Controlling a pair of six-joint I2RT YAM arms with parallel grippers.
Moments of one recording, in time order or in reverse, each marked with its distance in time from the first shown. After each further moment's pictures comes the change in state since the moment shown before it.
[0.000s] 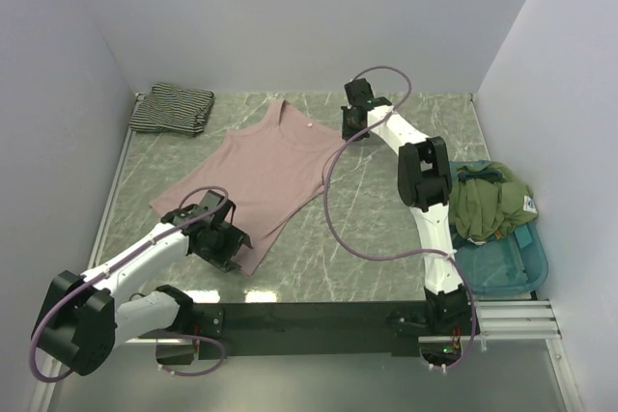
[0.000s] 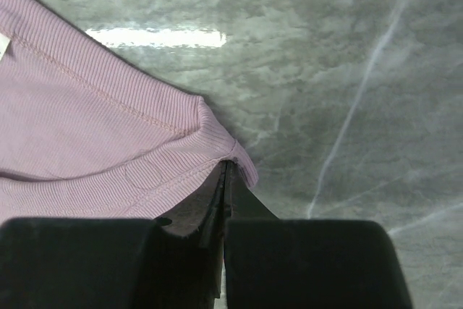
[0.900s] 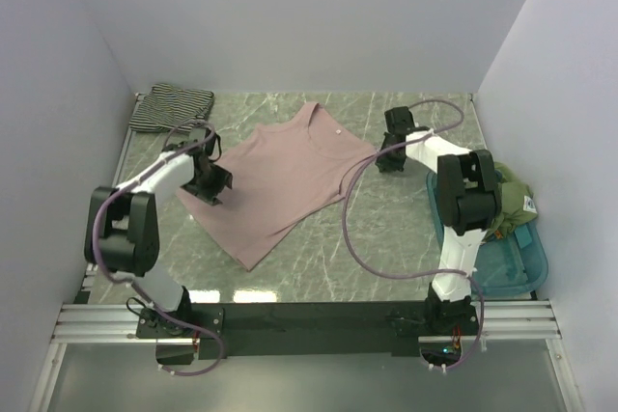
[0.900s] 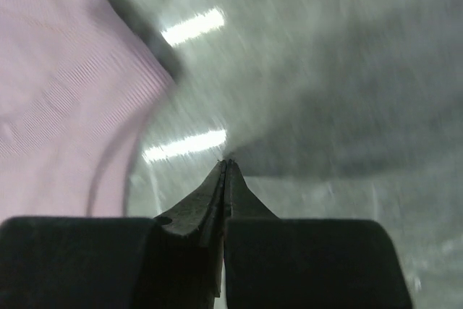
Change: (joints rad) left arm 0.315 0.529 0.487 0.056 -0.145 0.277; right arm -0.139 -0.424 -0.690 0.176 0.016 0.241
